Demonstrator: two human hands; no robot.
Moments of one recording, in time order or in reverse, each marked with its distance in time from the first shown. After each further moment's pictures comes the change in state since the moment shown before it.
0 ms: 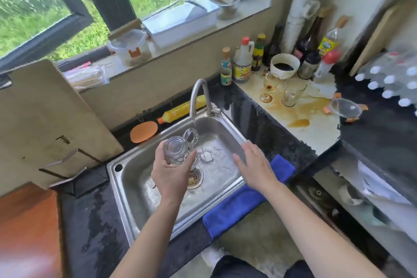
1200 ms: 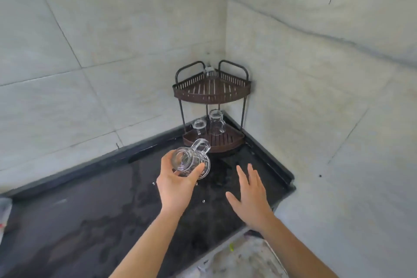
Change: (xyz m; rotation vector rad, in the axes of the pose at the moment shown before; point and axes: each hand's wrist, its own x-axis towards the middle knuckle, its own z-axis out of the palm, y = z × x) left_hand -0.856 0.356 0.535 -0.283 -1.548 0.526; right_hand -0.657 0.683 -0.326 0.211 0.986 1.162
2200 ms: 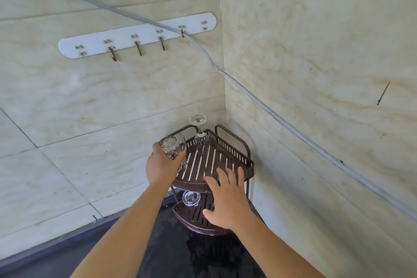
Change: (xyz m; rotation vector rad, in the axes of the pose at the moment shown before) left_hand 0.328 0.057 0.160 0.673 0.156 -0.016; right_hand 0.297 -0.040 -0.122 -0.396 0.027 -0.437
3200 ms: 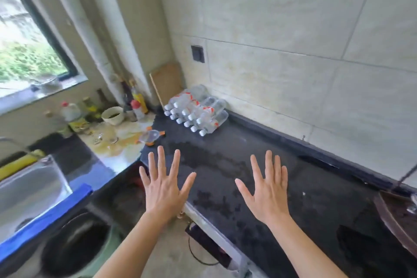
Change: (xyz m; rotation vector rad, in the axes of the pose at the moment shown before) left_hand -0.429 -0.391 -0.329 0.680 0.295 -0.651; right_hand -0.176 -0.389 0.122 0.223 -0.035 -0.724
